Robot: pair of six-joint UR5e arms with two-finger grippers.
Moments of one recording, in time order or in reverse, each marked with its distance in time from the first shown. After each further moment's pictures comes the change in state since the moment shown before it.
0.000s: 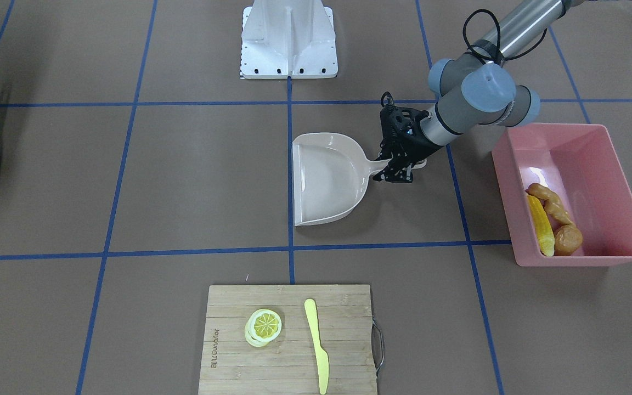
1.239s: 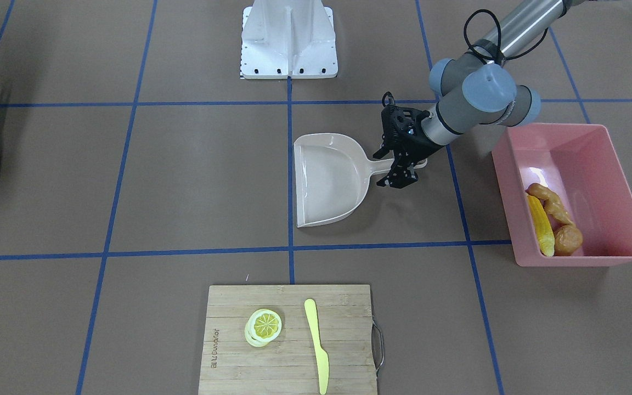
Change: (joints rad) left arm 0.003 0.019 -0.013 0.003 -0.002 0.000; right arm 0.000 0.010 -0.001 0.003 0.002 0.001
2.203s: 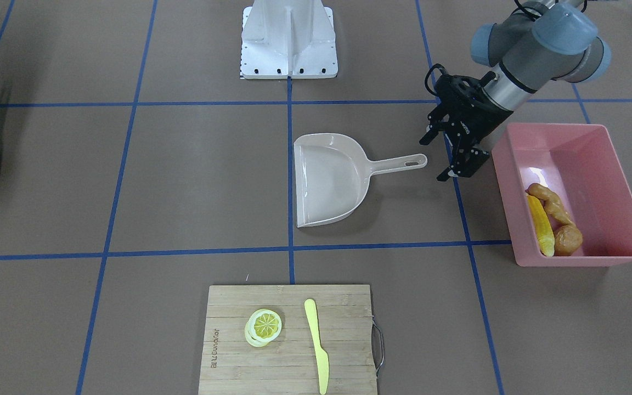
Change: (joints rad) left arm -0.160 0.140 -0.263 0.168 0.104 -0.083; right arm 0.000 0.006 -0.005 0.000 0.000 0.000
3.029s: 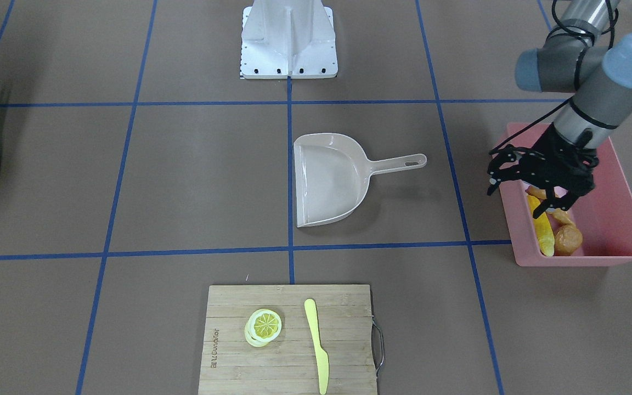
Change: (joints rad) left arm -0.253 -0.010 0.127 0.160 -0.120 -0.561; right arm 0.000 0.001 -0.003 0.000 0.000 -0.001
